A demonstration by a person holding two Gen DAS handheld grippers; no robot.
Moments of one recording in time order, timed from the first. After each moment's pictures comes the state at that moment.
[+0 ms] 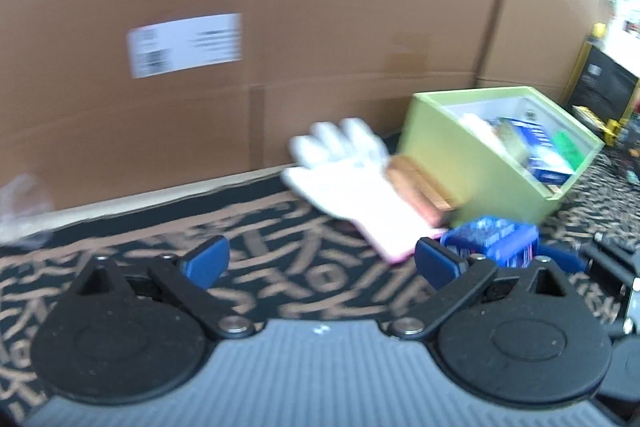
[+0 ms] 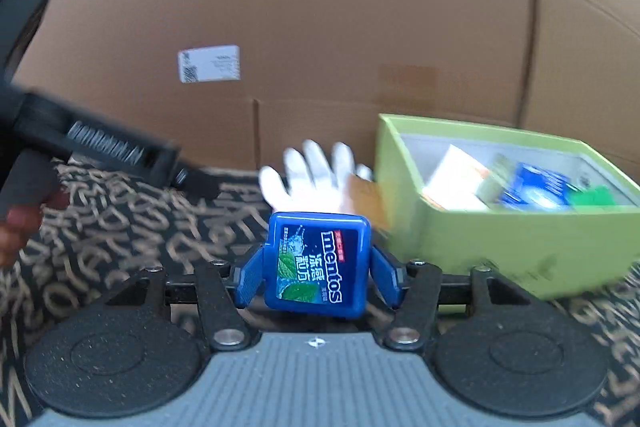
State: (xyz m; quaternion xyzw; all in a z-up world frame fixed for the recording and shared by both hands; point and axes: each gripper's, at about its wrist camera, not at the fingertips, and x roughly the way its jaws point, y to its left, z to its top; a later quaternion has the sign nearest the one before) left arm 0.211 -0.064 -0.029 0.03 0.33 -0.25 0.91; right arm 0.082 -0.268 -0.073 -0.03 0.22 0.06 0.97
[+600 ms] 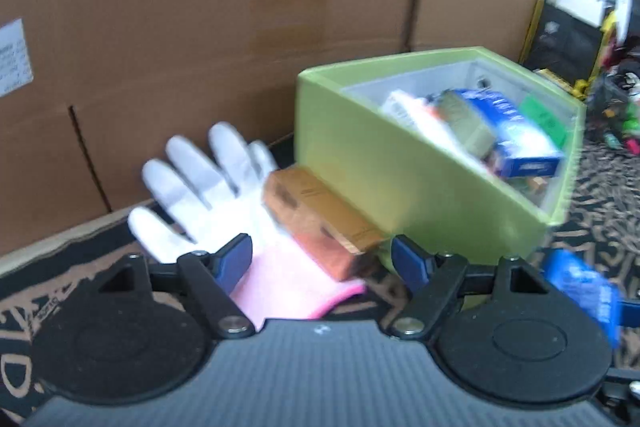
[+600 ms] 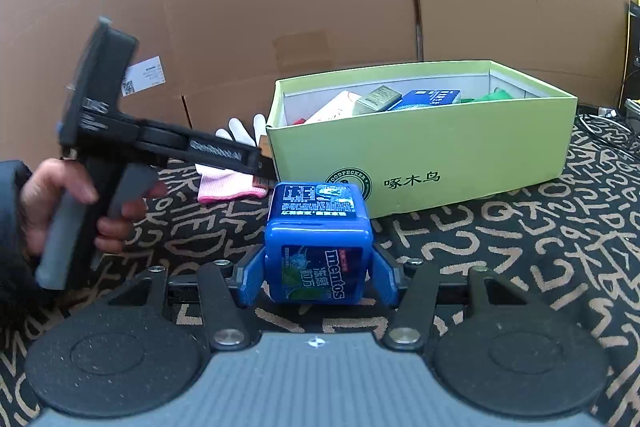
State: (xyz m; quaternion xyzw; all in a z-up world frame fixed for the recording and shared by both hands) left arm 0.246 -0.165 -0.074 0.07 0.33 -0.30 0.89; right arm 0.048 -0.337 -0.084 0.06 0.24 0.03 0.97
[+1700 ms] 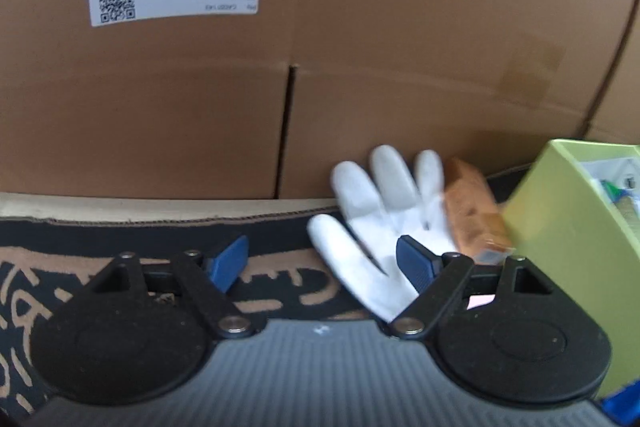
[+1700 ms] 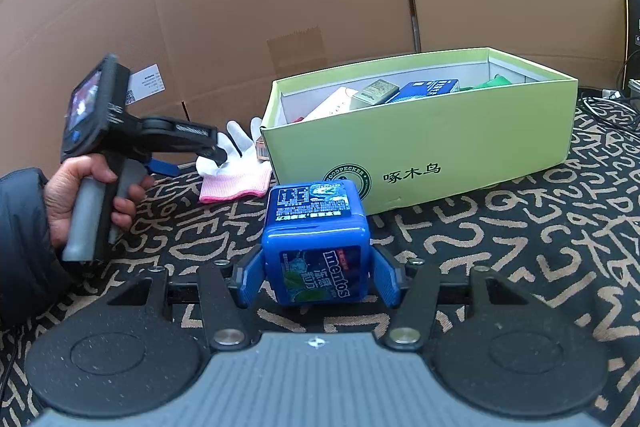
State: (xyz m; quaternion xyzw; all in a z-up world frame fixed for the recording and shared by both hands) left arm 0.294 -0.106 -0.077 -0.04 0.36 -0.14 0.92; right arm 0.052 -0.342 -0.086 0.09 0.24 0.04 0.96
